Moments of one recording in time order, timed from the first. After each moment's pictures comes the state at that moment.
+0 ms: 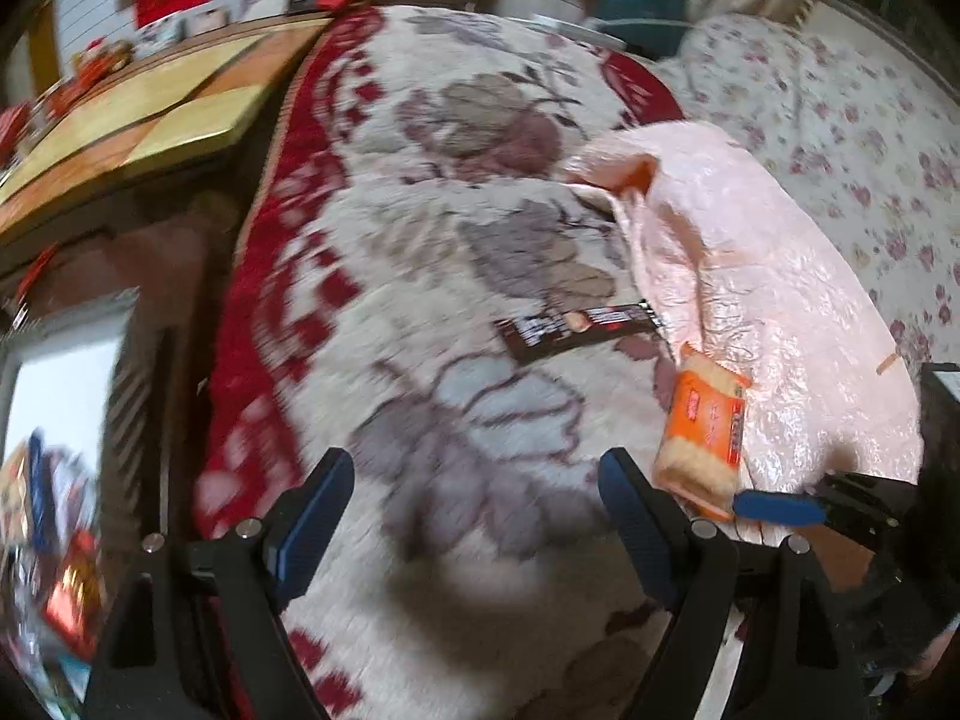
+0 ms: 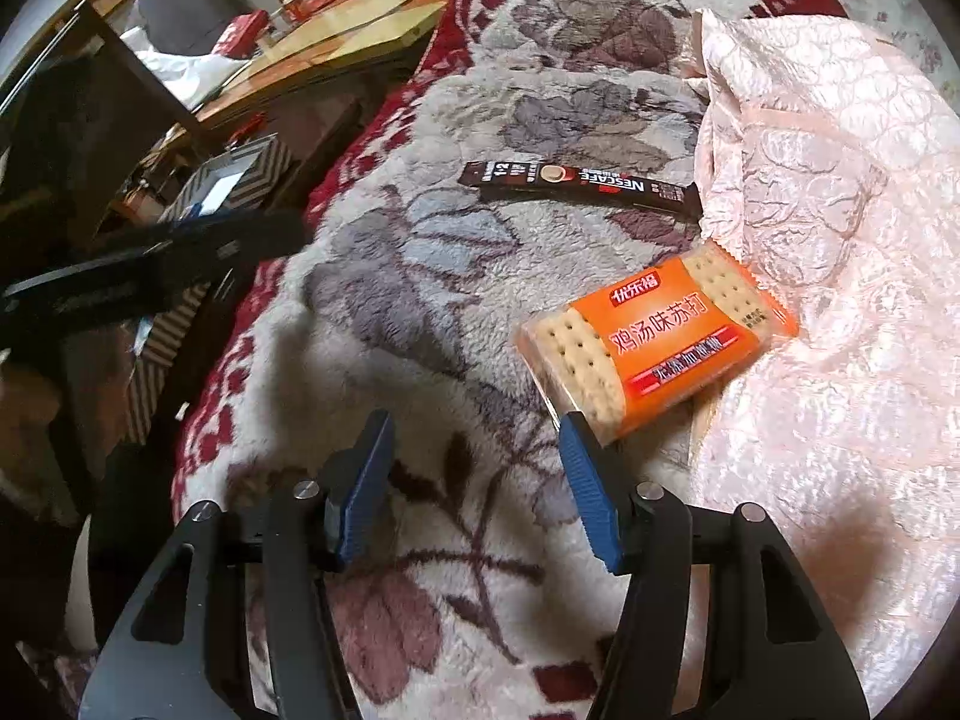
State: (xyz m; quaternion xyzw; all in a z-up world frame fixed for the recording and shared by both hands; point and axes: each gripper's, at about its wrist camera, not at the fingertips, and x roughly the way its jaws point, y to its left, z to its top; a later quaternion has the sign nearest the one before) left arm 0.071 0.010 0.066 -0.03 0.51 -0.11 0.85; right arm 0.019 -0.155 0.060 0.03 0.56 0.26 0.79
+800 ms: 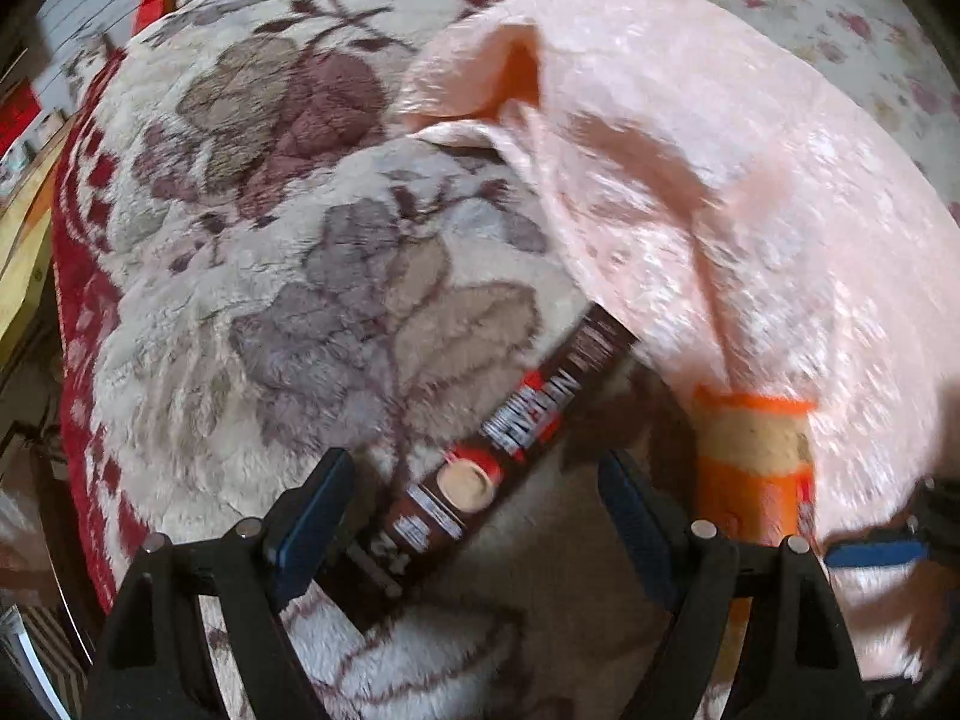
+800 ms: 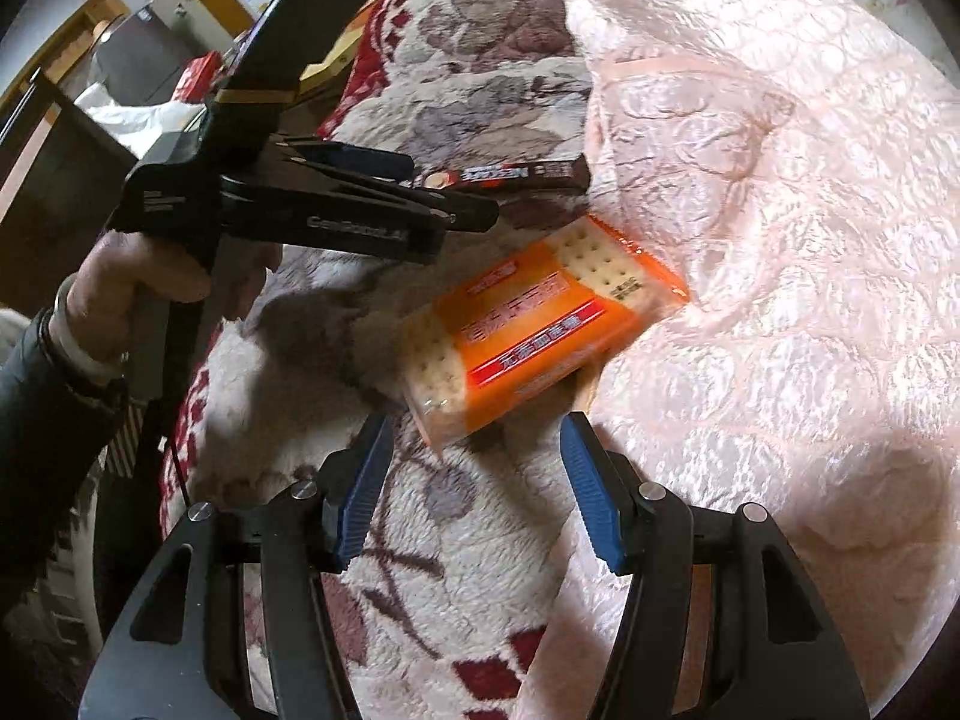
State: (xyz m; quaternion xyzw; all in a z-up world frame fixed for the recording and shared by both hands) left arm 0.179 -0.099 0.006 0.12 0.55 -0.20 0.80; right arm 0.032 -0.209 0.043 0.09 0.56 0.21 0.79
